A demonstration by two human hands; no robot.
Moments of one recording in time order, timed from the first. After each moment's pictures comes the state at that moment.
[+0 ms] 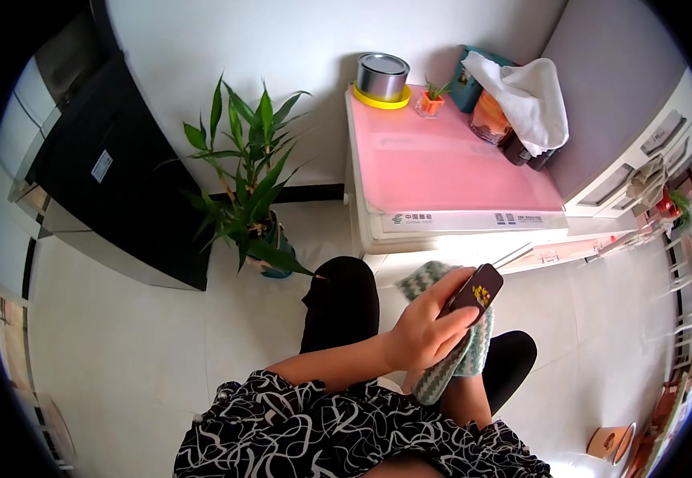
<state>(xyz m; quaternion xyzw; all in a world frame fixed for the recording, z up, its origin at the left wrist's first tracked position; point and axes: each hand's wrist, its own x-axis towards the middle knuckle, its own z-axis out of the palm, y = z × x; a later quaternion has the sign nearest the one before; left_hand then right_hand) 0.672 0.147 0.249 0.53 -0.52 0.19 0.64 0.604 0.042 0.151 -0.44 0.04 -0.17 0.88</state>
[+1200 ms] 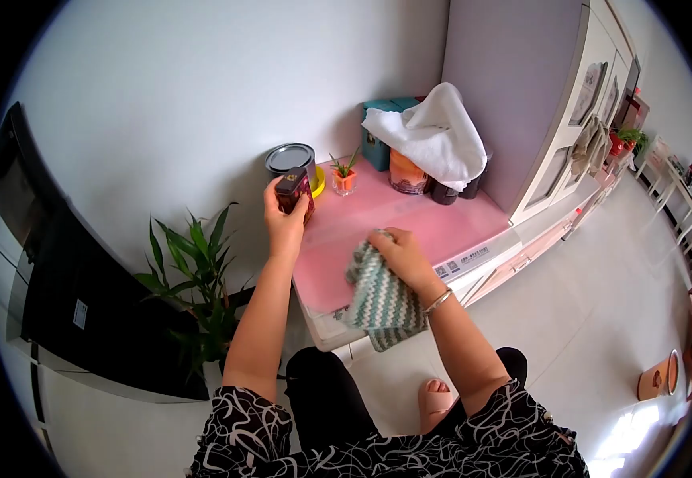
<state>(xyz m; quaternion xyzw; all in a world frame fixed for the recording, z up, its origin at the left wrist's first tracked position) 0.943 0.096 0.265 0.57 -0.24 0.11 0.77 0.781 -0.039 0.270 -0.81 0.11 -0.19 0.54</state>
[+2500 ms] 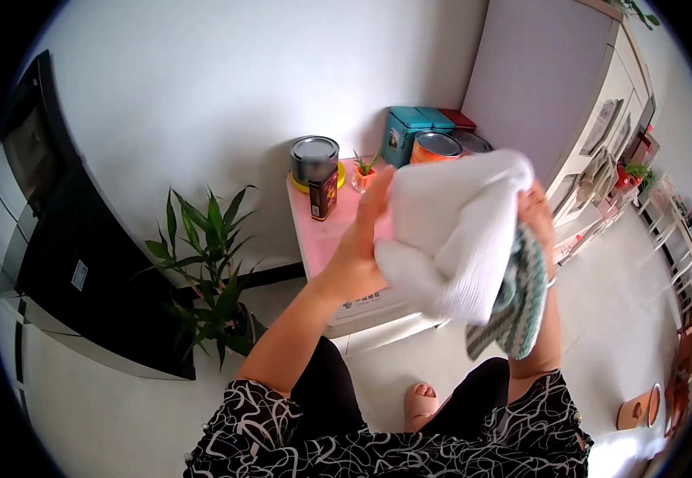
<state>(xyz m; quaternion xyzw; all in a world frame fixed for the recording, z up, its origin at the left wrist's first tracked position) 0.811 0.103 0.332 0.48 -0.55 0.07 0.68 0.691 -0.057 0.413 -0.59 -0.10 -0.28 0.75</state>
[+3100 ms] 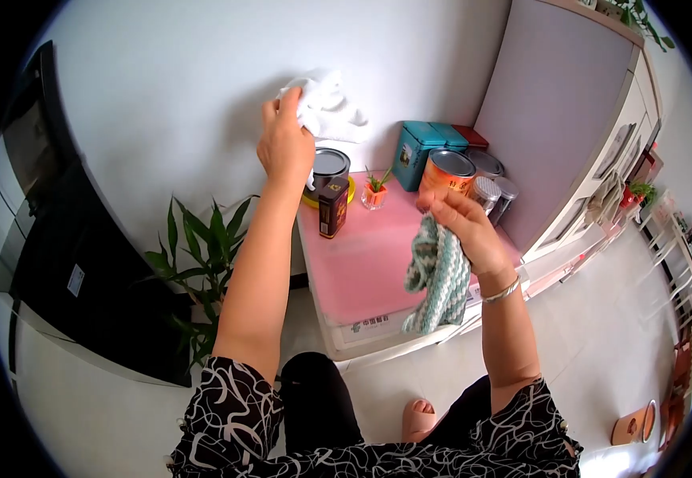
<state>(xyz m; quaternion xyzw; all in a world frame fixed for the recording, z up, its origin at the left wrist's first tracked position) 0.975 0.114 0.396 0.76 -0.18 0.47 0.42 0.772 -0.051 0.384 -0.73 -0.06 -0.14 0.67</state>
